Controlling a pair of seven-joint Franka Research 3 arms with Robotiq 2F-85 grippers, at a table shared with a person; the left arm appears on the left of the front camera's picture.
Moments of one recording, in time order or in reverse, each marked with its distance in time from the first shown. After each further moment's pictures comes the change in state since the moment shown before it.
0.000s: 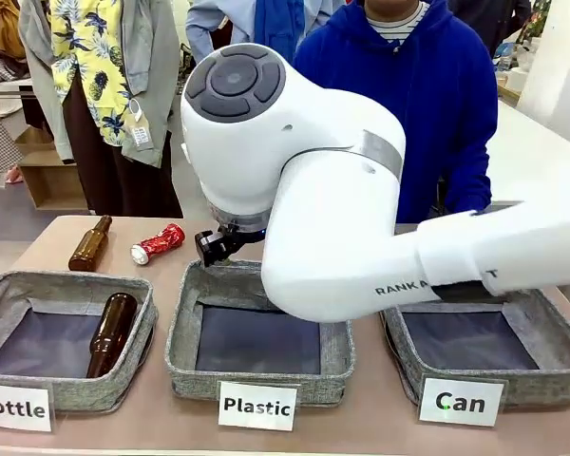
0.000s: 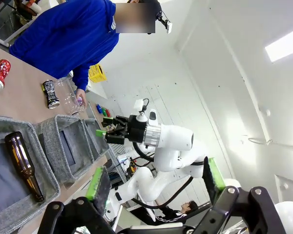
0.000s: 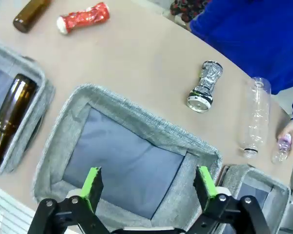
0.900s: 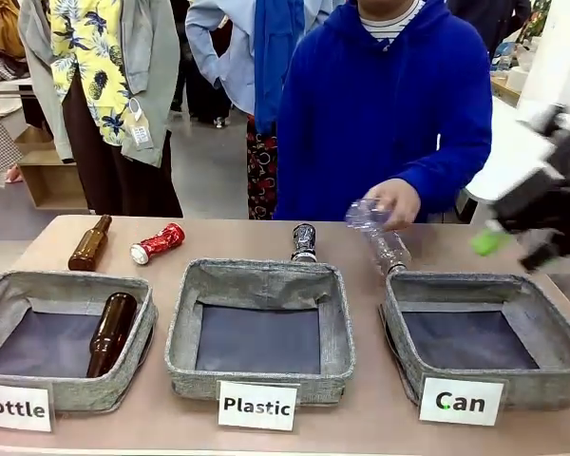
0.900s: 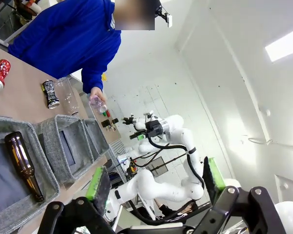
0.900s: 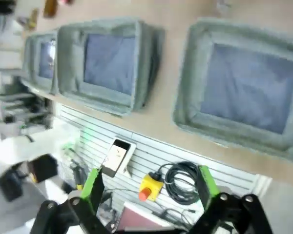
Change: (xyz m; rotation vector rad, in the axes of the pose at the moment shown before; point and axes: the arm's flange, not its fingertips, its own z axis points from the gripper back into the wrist) left arm 0.000 0.000 0.000 0.000 -0.001 0.000; right arm -0.176 -0.367 0.075 0.642 0.327 -0.531
